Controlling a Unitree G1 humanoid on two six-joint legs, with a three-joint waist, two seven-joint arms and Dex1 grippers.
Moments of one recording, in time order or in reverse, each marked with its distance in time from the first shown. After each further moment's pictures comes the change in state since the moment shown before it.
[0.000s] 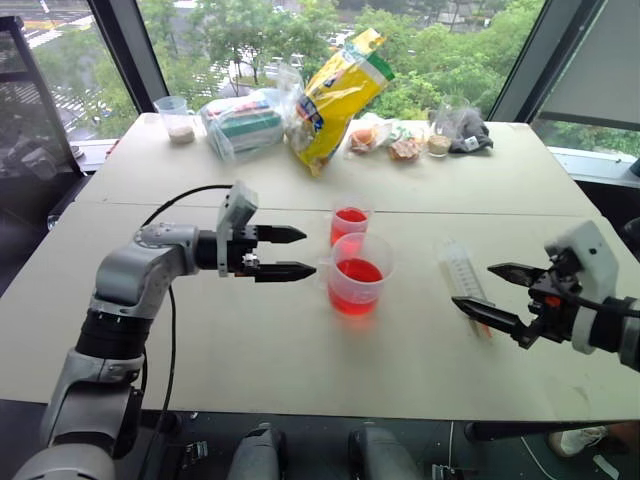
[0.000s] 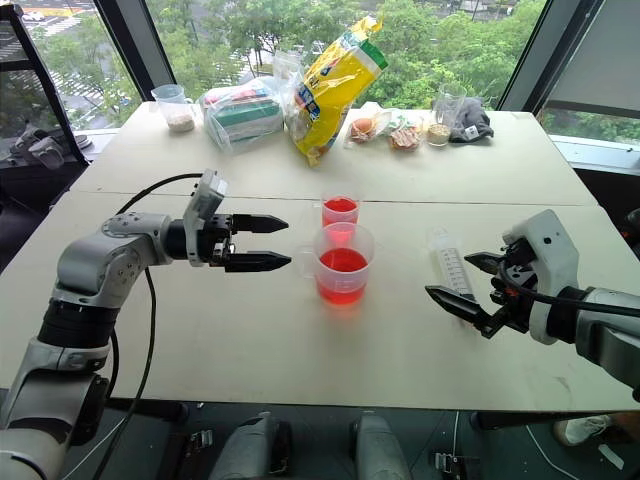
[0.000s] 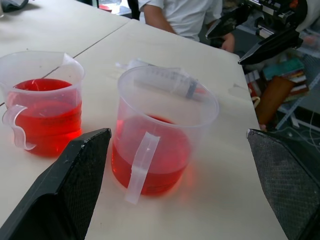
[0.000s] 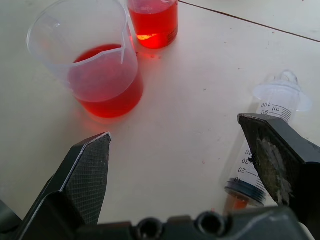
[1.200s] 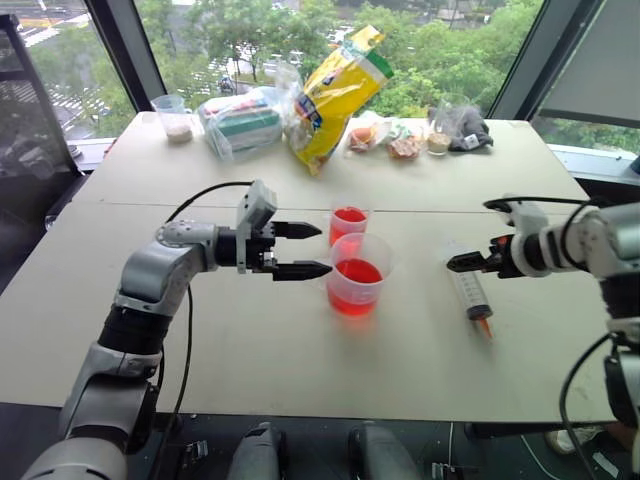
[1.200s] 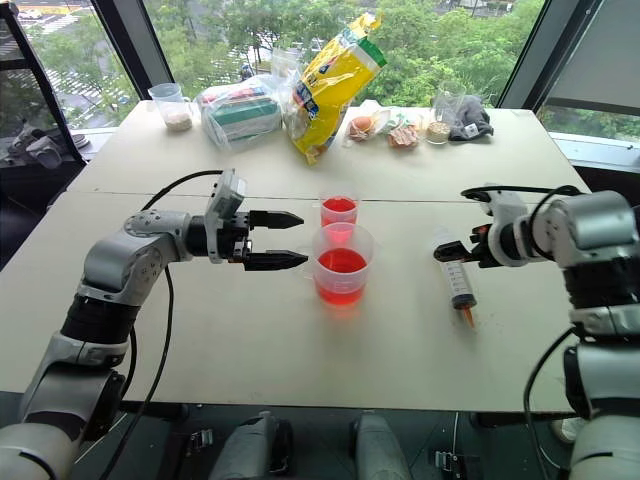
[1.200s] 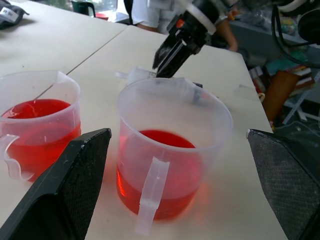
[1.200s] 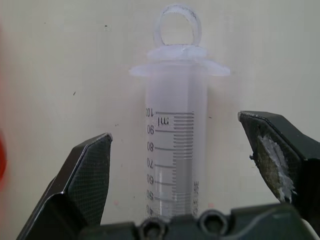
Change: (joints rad) left arm -0.015 -0.075 -0.046 0.035 0.046 -0.108 0.040; right arm -0.897 0.088 0.821 1.158 -0.430 0.144 0.020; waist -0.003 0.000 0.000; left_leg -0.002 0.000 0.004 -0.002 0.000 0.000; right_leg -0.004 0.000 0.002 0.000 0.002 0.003
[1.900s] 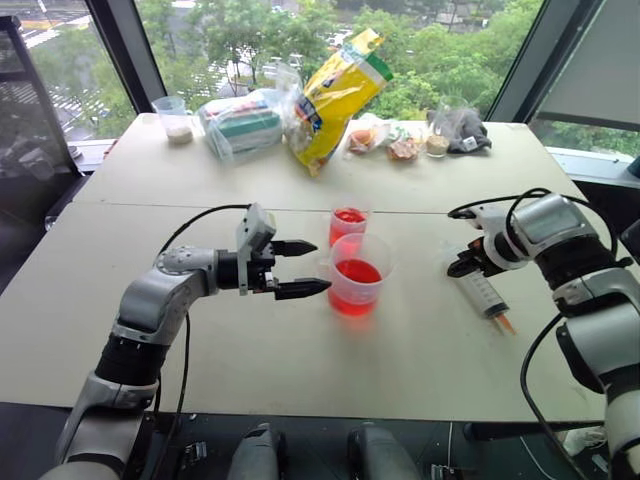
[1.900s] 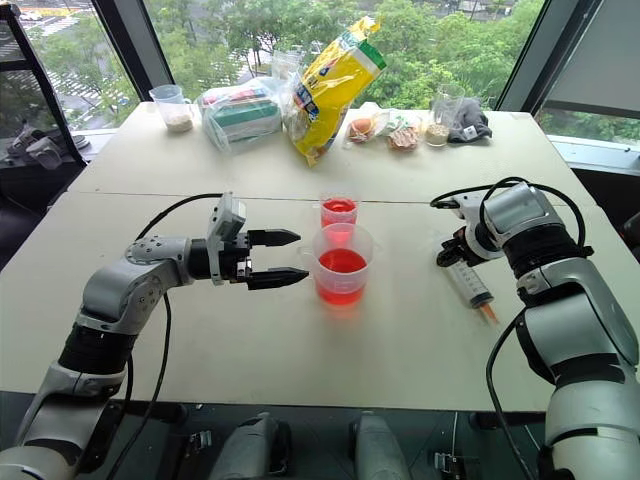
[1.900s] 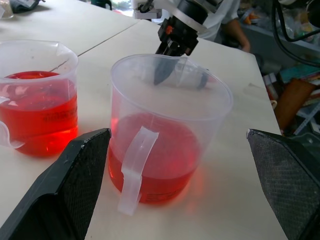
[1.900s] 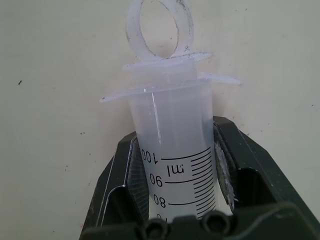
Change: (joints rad) left arm 0.127 0.000 0.013 -0.112 -0.014 0.015 0.093; right arm -0.159 0.099 0.291 0.274 -0.367 -0.157 0.323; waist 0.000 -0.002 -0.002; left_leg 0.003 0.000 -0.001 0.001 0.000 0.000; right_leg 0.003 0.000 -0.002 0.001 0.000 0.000
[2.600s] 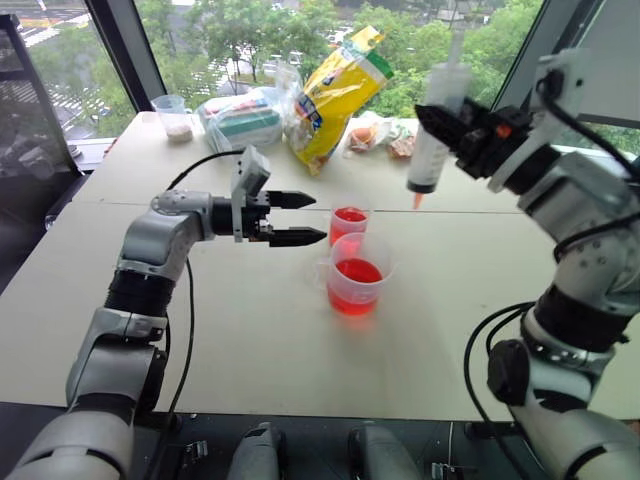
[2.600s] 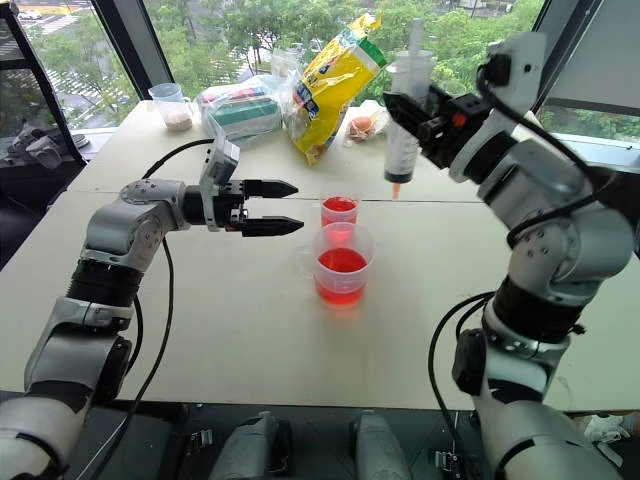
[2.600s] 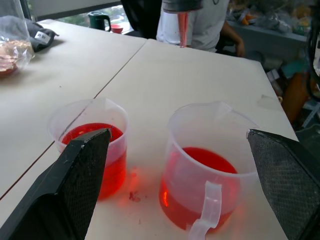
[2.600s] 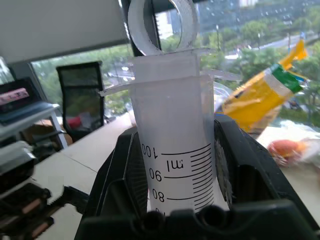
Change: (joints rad) left arm -0.357 0.002 -0.018 0.438 0.081 -0.127 -0.197; right arm 0.289 0.501 -0.861 -1.155 0.307 -0.248 -0.384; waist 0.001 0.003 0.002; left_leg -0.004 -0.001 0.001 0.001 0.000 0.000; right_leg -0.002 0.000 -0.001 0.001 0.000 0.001
